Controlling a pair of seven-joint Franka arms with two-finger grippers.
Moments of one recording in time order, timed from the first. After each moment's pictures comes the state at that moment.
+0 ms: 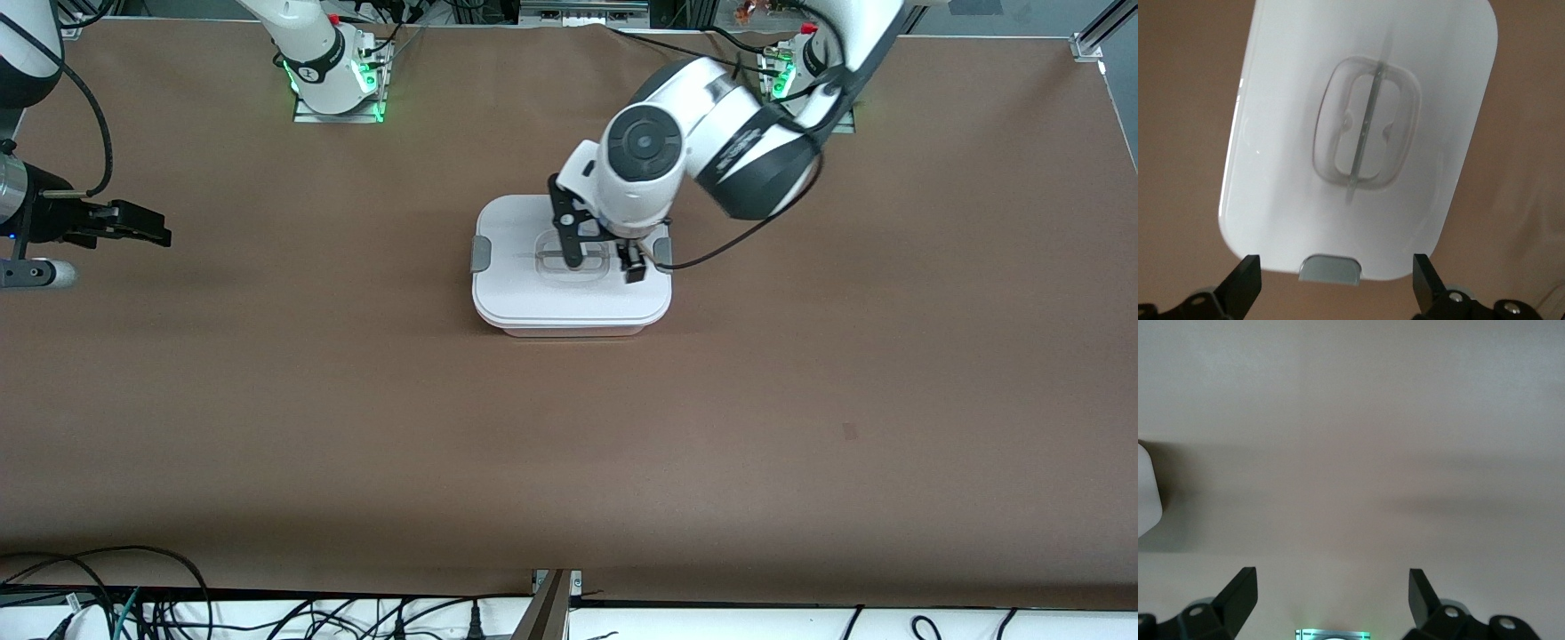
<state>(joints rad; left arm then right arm) -0.31 0.49 -0.44 -1.37 0.07 1.64 0.52 0.01 0.16 -0.03 -1.49 0.00 1.49 -0.06</state>
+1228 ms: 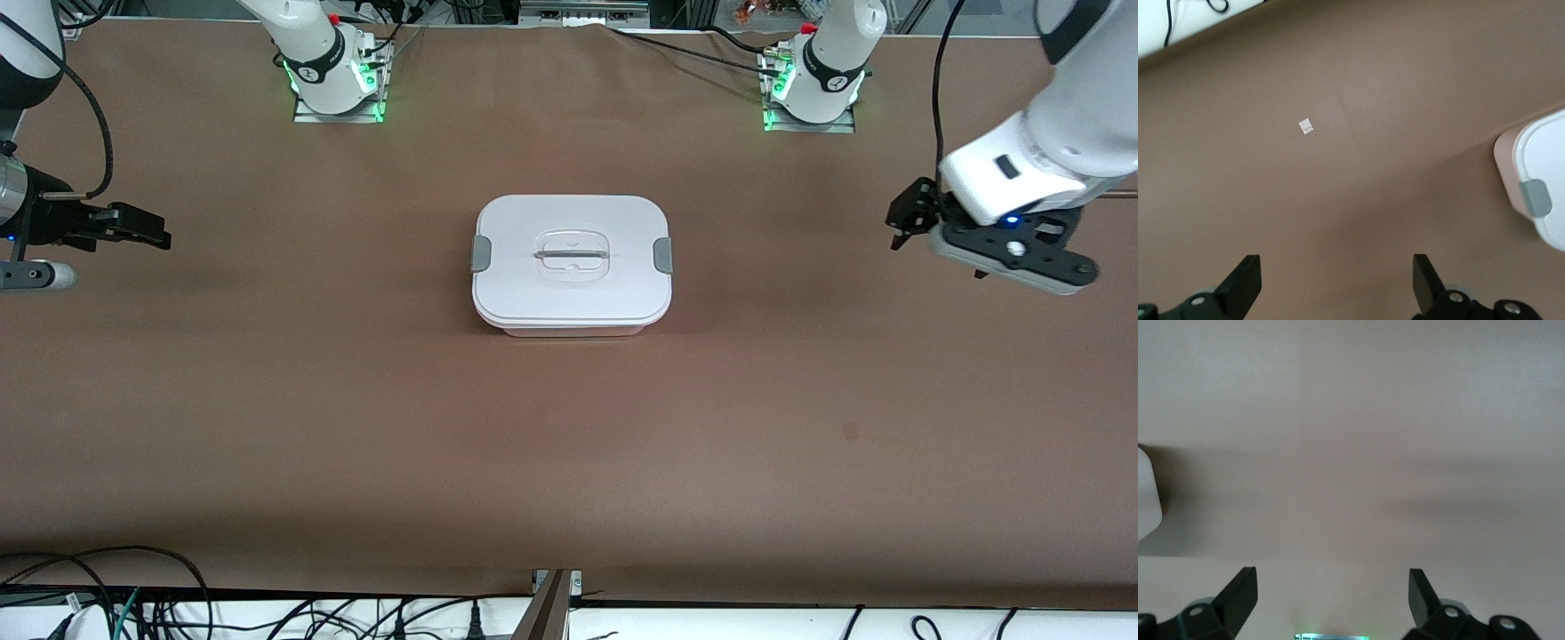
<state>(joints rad) -0.02 0.10 -0.12 -1.51 0.03 1.62 0.15 0.01 0.16 -0.04 -1.49 -0.01 1.50 -0.06</state>
